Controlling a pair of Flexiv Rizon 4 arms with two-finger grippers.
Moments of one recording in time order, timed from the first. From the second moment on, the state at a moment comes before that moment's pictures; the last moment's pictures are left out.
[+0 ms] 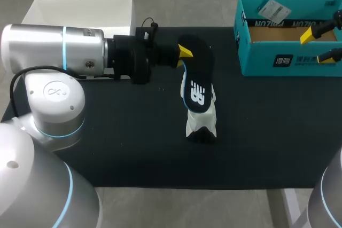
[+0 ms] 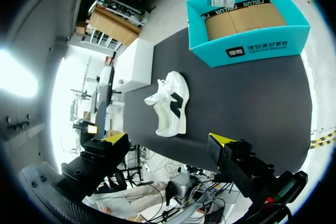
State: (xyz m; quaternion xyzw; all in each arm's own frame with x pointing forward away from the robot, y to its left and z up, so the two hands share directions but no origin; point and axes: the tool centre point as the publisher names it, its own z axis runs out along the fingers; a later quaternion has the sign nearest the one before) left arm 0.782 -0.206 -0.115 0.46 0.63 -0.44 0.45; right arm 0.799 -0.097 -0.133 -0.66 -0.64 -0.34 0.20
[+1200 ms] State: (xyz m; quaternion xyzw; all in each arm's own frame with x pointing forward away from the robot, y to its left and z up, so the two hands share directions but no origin) left arm 0.764 -0.208 -0.156 0.41 0.67 -0.48 0.38; right arm 0.799 -0.096 -0.132 -0.66 -0.64 -0.34 0.20
